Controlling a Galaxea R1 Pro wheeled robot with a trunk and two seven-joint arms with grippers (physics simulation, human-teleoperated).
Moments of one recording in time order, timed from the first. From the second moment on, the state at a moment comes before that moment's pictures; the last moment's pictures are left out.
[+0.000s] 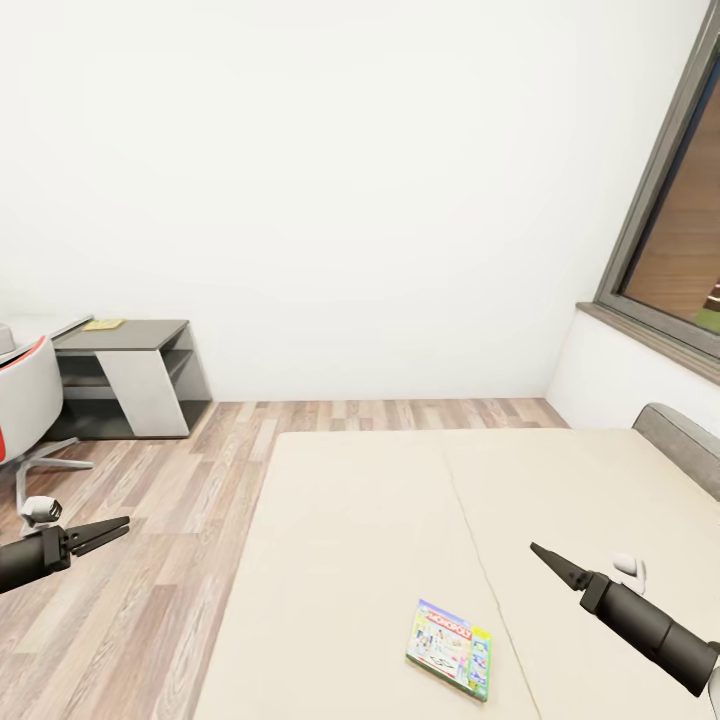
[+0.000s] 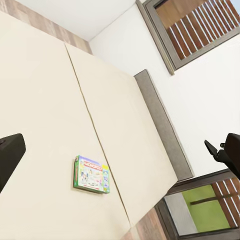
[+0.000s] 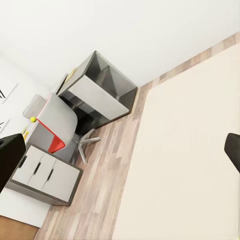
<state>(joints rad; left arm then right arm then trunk) -0.43 0.51 0.53 -0.98 0.05 0.86 -1.57 -0.09 -0.12 -0.57 -1.49 -0.39 0.72 0.99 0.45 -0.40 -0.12</state>
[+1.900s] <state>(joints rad) -0.43 0.51 0.53 -0.98 0.05 0.86 -1.57 -0.09 -0.12 -0.57 -1.49 -0.39 0.72 0.99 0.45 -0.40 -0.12</state>
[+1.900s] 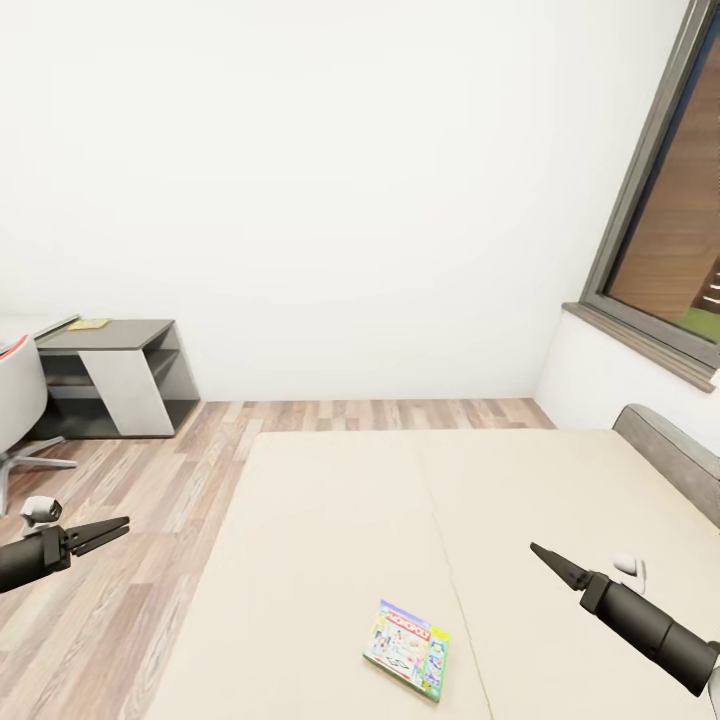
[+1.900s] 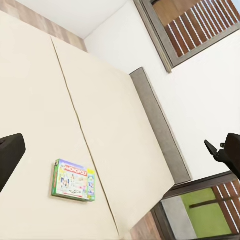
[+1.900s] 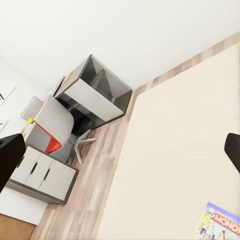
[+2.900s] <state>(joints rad) -0.43 0.51 0.53 -0.98 0.05 0.86 -1.57 -0.09 -0.11 -0.56 -1.49 -0.38 0.74 0.99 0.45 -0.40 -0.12</state>
